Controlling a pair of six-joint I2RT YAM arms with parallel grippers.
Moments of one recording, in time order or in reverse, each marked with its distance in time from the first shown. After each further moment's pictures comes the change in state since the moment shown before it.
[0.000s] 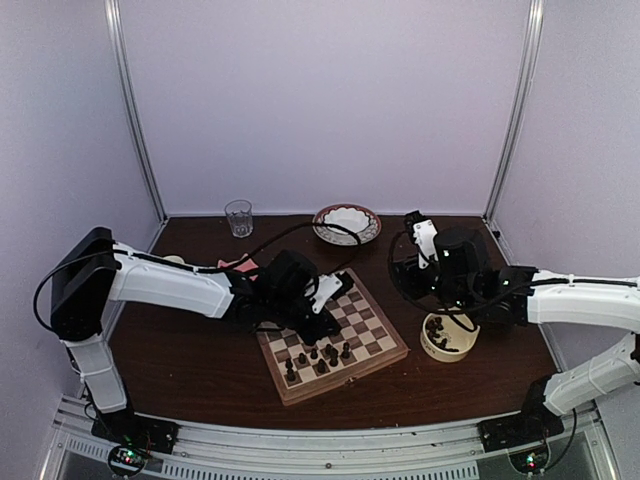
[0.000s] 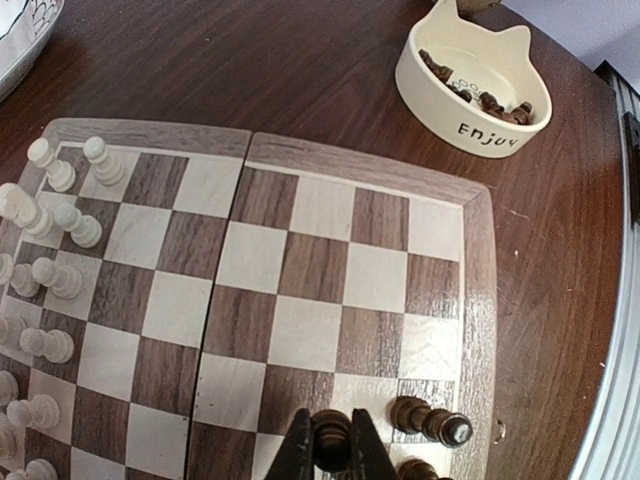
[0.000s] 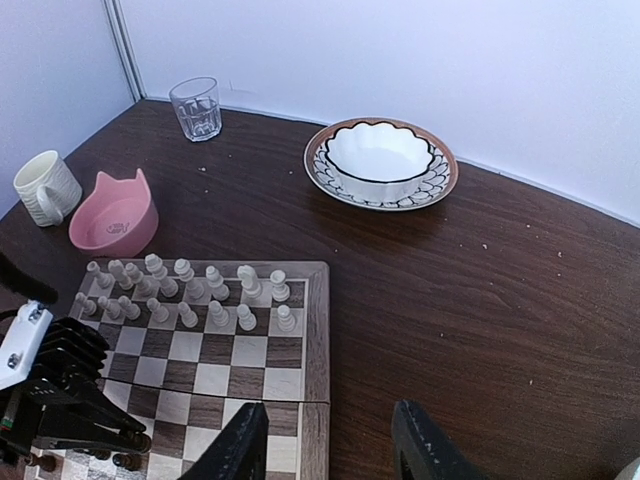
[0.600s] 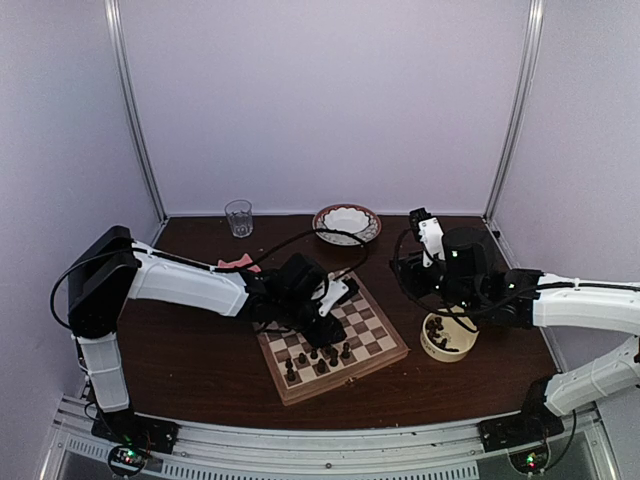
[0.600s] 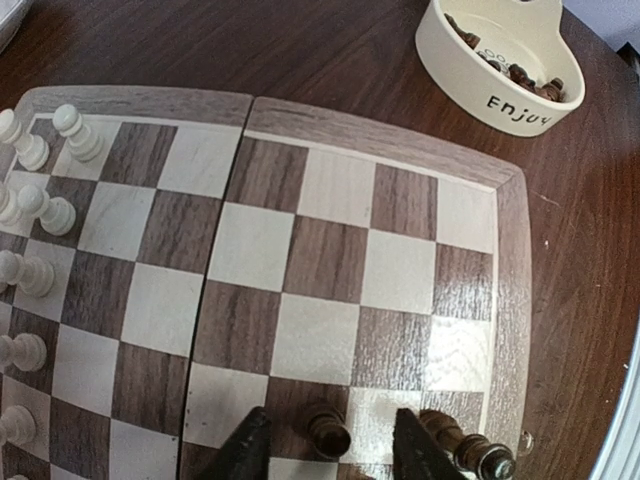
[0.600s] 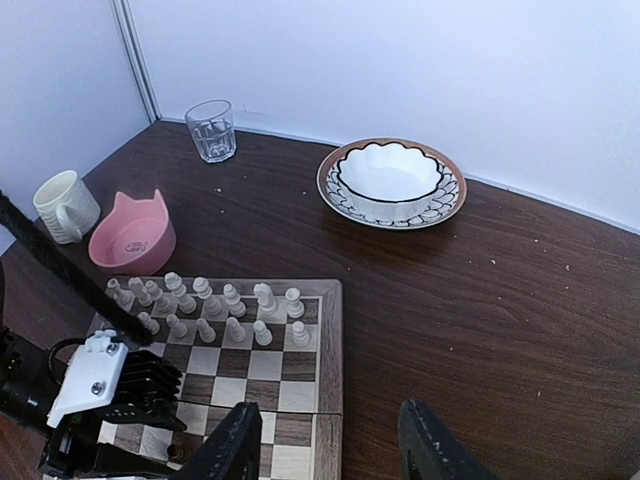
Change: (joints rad) left arm 0.000 0.096 0.079 -0.060 -0.003 -0.009; right arm 0.000 -0.039 -0.030 0.052 -0.020 0.003
